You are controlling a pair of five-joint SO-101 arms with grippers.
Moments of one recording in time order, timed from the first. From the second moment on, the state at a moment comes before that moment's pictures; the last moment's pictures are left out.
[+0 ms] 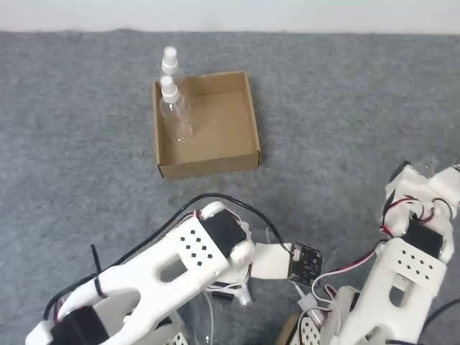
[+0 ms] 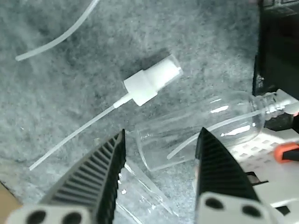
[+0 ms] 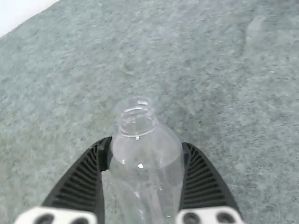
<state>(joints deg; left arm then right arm) 48.4 -27.7 41.8 93.5 -40.6 27.3 -50.7 60.2 37.5 -12.5</state>
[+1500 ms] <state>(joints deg) 54.4 -27.7 64.1 62.3 -40.4 27.4 -50.7 60.2 37.5 -12.7</state>
